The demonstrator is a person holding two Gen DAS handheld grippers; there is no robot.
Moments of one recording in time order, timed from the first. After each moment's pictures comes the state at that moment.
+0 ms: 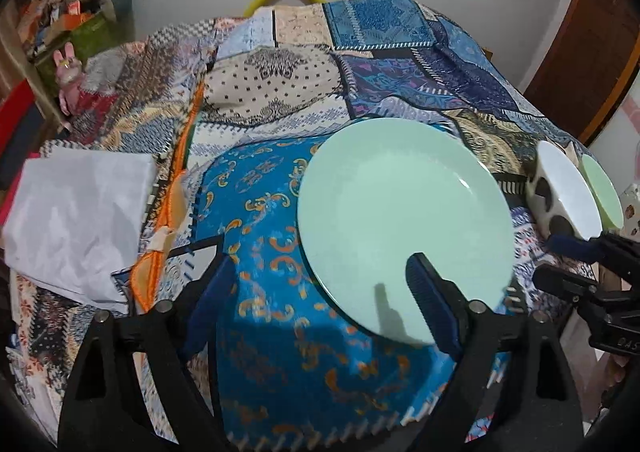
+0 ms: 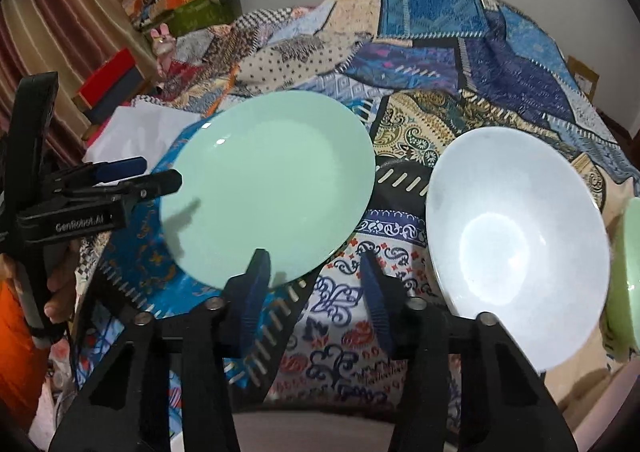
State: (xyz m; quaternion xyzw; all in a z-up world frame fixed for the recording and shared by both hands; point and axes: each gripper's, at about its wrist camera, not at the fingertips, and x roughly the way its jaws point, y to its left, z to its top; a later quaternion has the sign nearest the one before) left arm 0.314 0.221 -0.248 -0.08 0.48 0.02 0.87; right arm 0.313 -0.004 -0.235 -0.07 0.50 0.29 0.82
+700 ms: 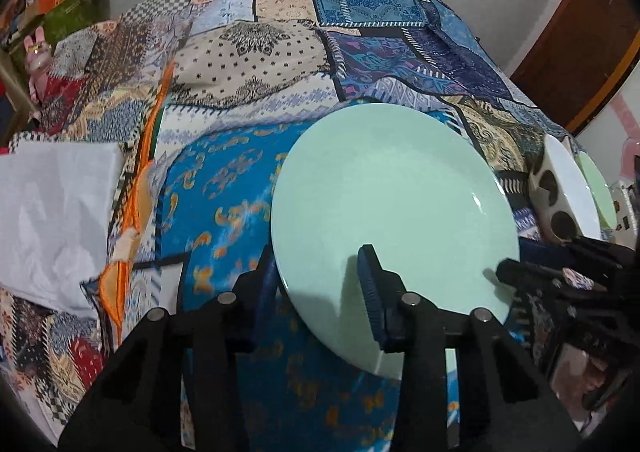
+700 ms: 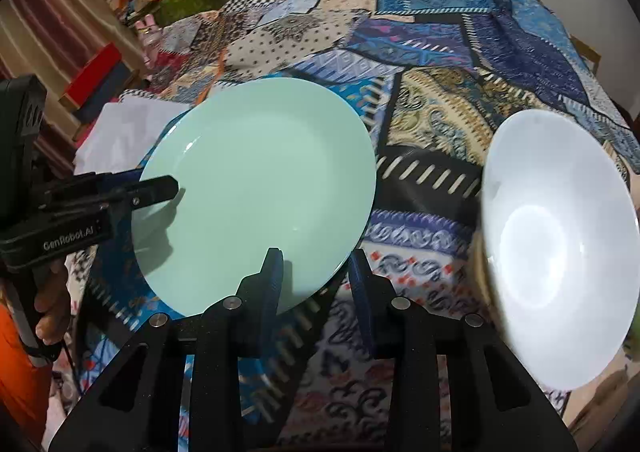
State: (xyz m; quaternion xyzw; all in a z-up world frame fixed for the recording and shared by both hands) left arm 0.338 0.229 -0.267 -0.10 0.51 -0.02 0.85; right arm 0.324 0.016 -0.251 -0.06 0.53 0.28 0.80
